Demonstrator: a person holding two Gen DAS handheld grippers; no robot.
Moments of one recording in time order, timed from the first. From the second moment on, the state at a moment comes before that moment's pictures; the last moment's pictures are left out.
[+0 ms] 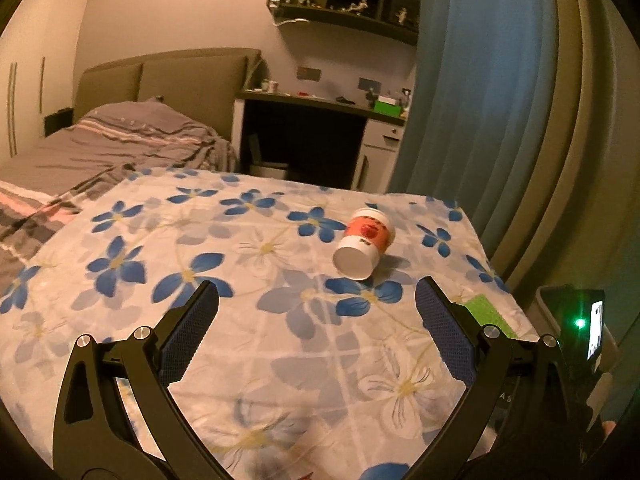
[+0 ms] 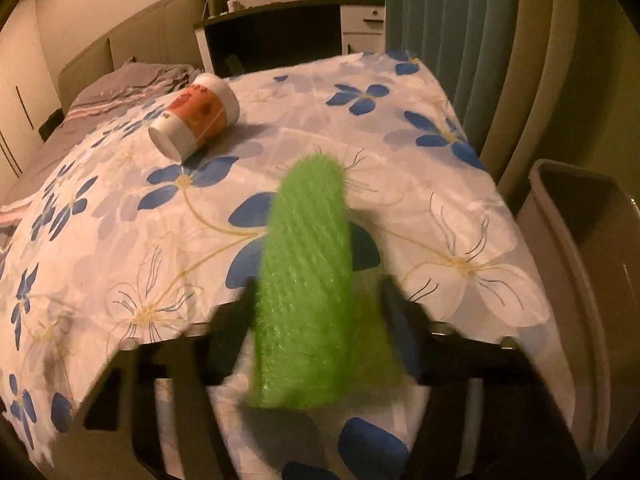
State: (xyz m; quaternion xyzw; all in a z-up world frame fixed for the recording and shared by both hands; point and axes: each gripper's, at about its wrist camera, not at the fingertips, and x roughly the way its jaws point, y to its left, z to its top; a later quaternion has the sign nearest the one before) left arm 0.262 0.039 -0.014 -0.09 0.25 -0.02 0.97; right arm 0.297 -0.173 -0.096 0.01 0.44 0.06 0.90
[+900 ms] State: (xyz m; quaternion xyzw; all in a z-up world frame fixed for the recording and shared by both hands) left arm 0.441 0.007 -0.080 -0.10 0.35 -0.15 0.92; right arm 0.265 -0.203 -0.028 0.06 0.29 0.07 0.95
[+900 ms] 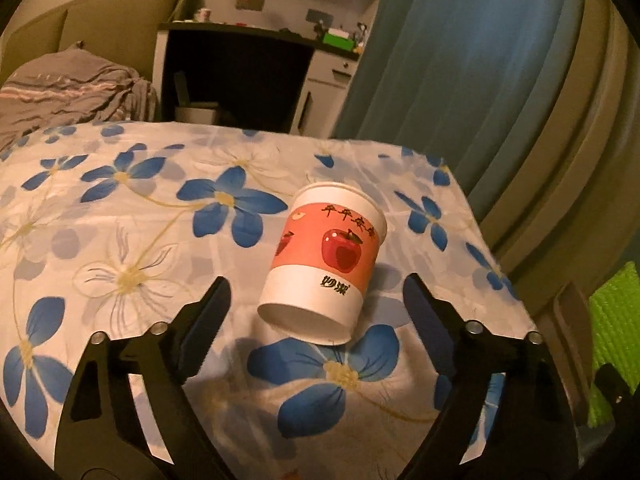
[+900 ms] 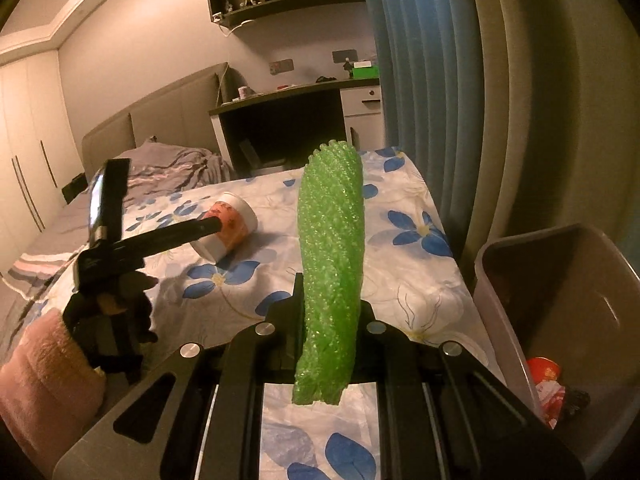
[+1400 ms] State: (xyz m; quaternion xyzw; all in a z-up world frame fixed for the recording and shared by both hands) left arm 0.424 0.005 -0.075 -0.10 0.35 -0.15 0.92; right arm 0.261 -0.203 -0.025 0.05 0.29 0.08 0.95
